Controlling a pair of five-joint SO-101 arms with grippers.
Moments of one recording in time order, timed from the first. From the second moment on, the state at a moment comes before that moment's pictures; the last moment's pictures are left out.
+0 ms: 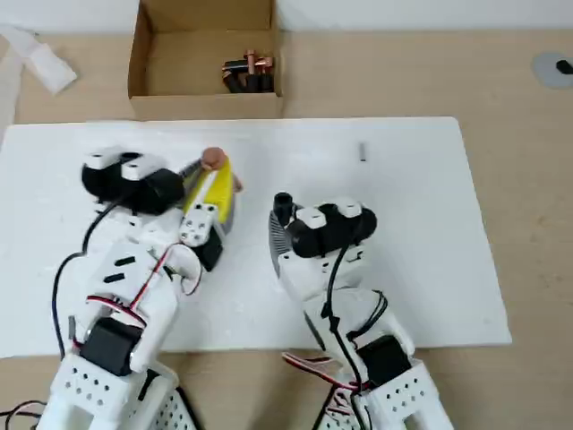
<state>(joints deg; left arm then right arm) 22.3 -80.8 68.9 22.1 1.6 -32.3 -101.8 97.0 27.6 -16.1</state>
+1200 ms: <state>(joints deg) 37.2 -80.4 63.7 27.1 -11.7 -33.0 -101.8 97.0 27.6 -16.3</state>
